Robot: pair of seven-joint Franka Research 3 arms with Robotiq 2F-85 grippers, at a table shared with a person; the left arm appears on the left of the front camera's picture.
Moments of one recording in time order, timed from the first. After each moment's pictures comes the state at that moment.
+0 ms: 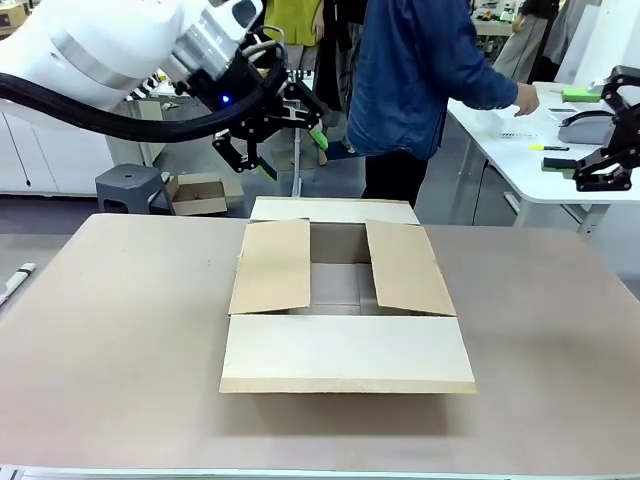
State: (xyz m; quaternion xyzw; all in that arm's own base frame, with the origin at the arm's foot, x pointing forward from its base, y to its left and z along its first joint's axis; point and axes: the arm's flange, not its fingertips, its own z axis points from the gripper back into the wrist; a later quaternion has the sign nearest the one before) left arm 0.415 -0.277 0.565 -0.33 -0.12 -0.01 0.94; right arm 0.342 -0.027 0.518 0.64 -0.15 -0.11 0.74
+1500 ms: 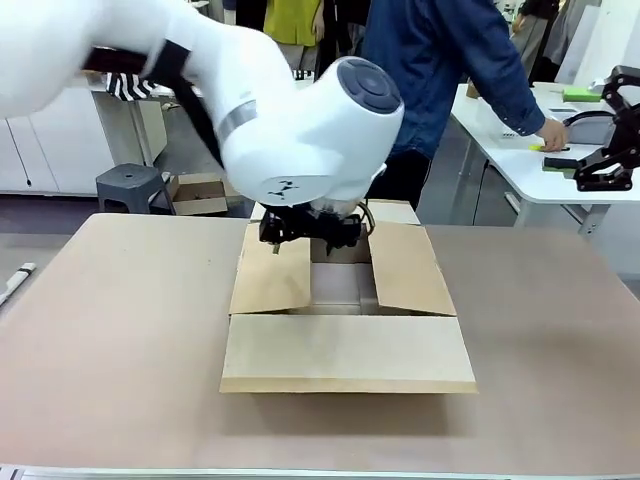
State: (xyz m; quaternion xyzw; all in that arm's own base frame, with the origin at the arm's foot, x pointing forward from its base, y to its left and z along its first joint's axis) left arm 0.375 -0.417 0.418 0.09 -0.22 0.03 0.97; right arm 0.342 -0.027 0.518 0.65 -0.15 -0.11 0.74
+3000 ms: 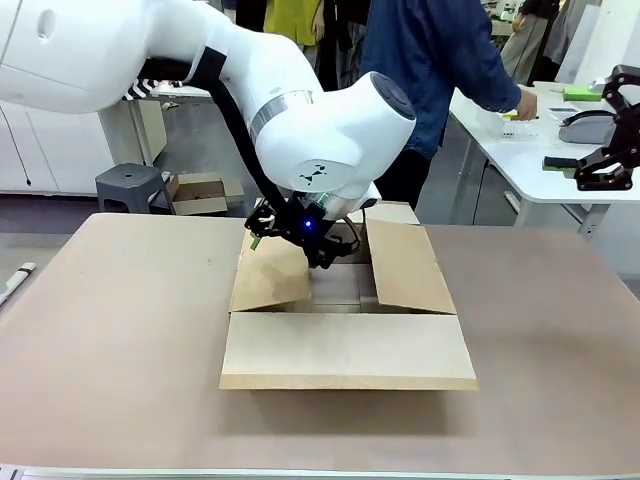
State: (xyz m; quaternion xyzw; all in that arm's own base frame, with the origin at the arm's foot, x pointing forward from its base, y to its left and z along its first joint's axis) left arm 0.406 -0.406 0.401 0.22 -0.12 -0.11 0.96; right arm 0.342 -0.027 0.518 0.65 -0.15 -0.11 0.74
